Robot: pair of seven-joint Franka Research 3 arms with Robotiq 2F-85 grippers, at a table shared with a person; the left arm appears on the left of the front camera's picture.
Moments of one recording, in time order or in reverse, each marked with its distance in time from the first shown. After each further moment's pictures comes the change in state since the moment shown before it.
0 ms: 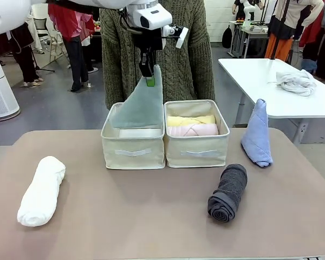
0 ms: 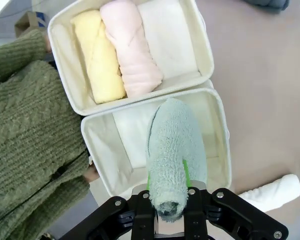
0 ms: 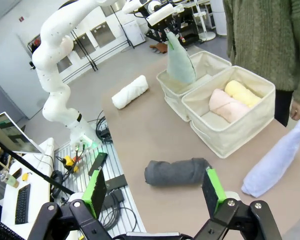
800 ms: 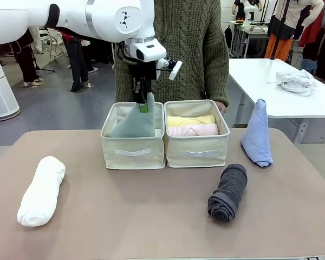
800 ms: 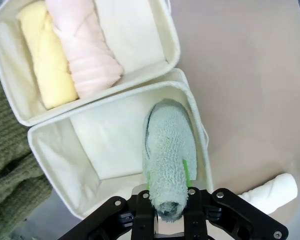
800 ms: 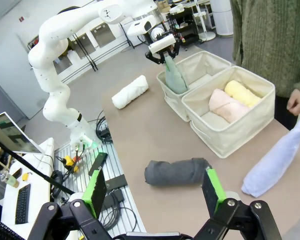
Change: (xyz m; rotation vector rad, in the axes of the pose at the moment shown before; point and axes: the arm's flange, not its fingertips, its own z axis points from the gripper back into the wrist) left arm -0.021 -0.033 -0.075 -0.113 0.033 -0.028; right arm 0.000 0.000 0.000 0.000 0.000 0.000
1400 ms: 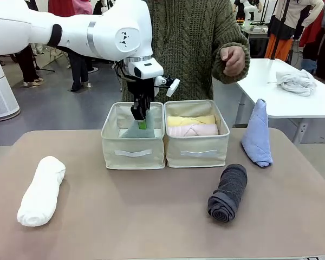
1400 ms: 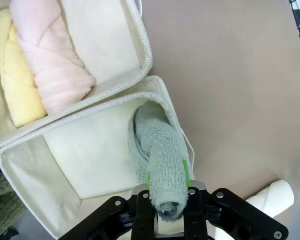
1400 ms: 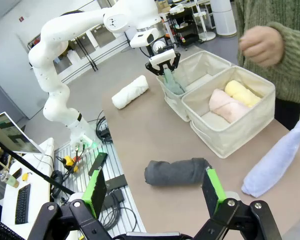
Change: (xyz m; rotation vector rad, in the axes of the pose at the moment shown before) left arm 0.000 -0.009 -0.042 -0.083 -0.019 -0.026; right arm 0.000 0.000 0.000 0.000 0.000 0.000
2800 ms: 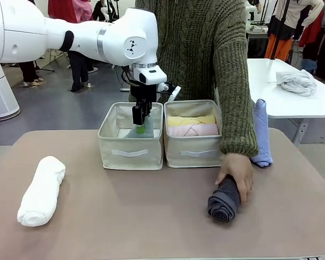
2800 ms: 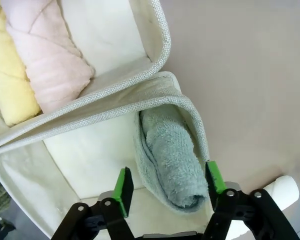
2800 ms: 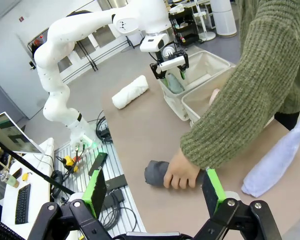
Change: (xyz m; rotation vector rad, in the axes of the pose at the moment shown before) left arm 0.001 0.022 -0.020 -0.027 0.058 0.013; right arm 0.000 0.000 0.000 0.000 0.000 0.000
